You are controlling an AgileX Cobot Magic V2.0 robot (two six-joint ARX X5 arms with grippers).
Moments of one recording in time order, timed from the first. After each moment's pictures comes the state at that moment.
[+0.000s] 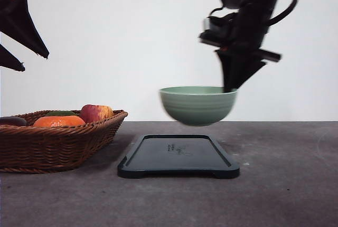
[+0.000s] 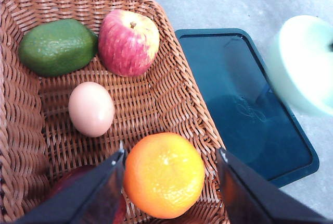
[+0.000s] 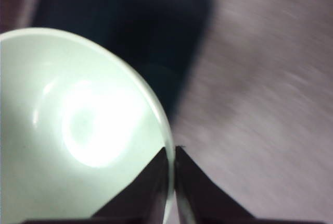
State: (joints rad) left_arx -0.14 1.01 0.73 -0.33 0.34 -0.12; right_arx 0.39 1.93 1.69 -0.94 -0.18 0.06
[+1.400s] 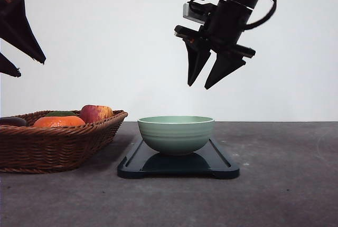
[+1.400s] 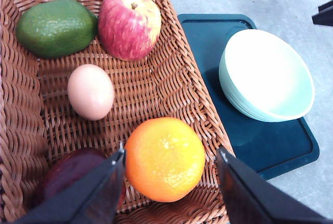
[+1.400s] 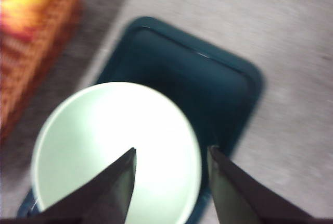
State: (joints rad) left_arx -0.14 1.01 0.73 -0.38 0.34 -0.12; right_arx 0.47 1.80 1.48 -0.59 -0.18 0.08
